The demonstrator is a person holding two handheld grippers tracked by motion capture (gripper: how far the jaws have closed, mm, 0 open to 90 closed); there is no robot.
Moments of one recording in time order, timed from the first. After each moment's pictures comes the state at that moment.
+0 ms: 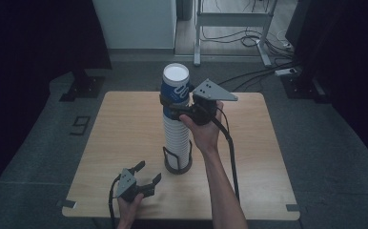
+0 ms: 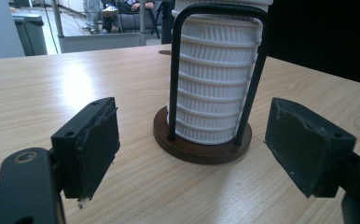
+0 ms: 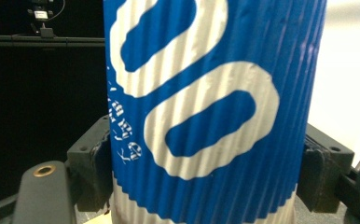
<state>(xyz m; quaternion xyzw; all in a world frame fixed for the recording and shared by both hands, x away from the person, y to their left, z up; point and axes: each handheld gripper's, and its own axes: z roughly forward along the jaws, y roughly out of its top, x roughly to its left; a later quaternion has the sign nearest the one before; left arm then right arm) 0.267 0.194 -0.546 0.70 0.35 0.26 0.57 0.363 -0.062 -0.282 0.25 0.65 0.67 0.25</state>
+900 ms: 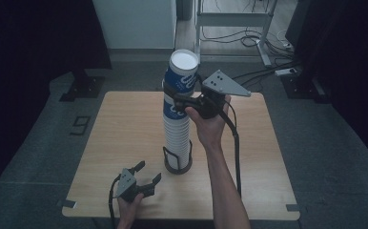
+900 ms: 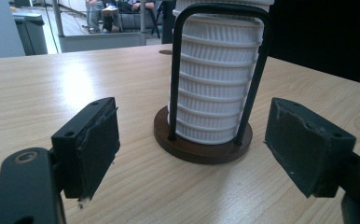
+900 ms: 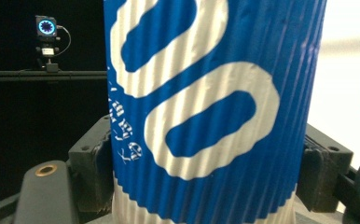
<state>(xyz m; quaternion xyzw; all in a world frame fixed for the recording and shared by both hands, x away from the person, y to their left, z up) 0.267 0.194 -0.546 0.70 0.35 0.26 0.57 0.353 -0.074 -0.250 0.24 0.61 0.71 0.26</state>
